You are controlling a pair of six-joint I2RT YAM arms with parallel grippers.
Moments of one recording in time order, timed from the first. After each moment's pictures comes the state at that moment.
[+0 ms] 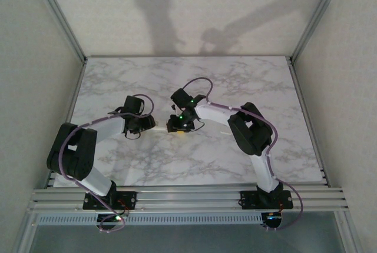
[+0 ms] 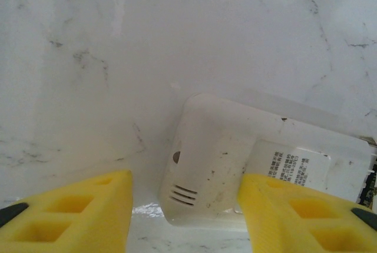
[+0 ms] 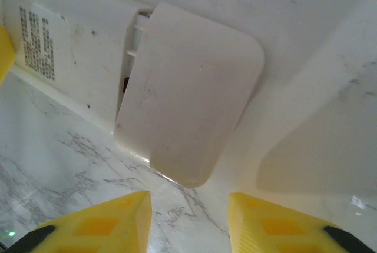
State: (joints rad) left arm -0.25 1.59 0.77 -0.26 0.11 -0.61; right arm 0.81 2.12 1.52 -0.63 -0.36 0.59
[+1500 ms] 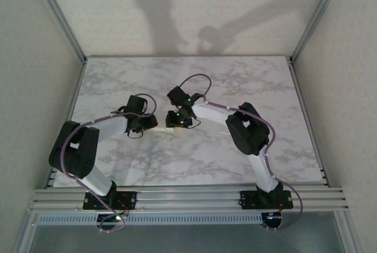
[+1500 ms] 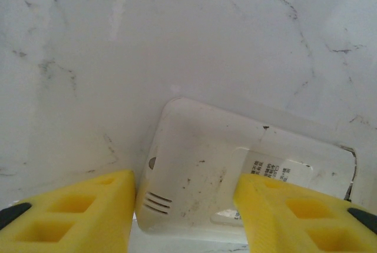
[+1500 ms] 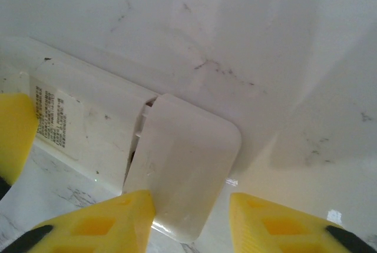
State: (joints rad) left arm -0.28 1.61 0.78 -0.24 0.10 -0.63; right arm 0.83 2.15 1.58 -0.61 -0.23 0.63
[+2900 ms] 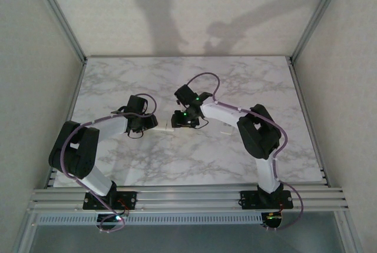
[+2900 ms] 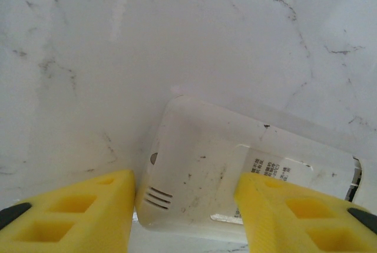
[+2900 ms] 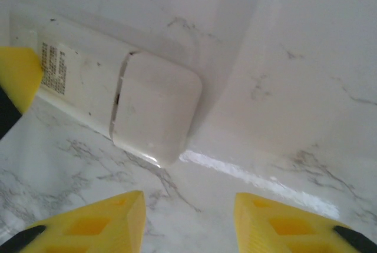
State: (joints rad) left arm -0.28 1.61 0.78 -0.24 0.09 -0.64; right arm 0.80 2.03 1.50 -0.65 -0.25 0.61
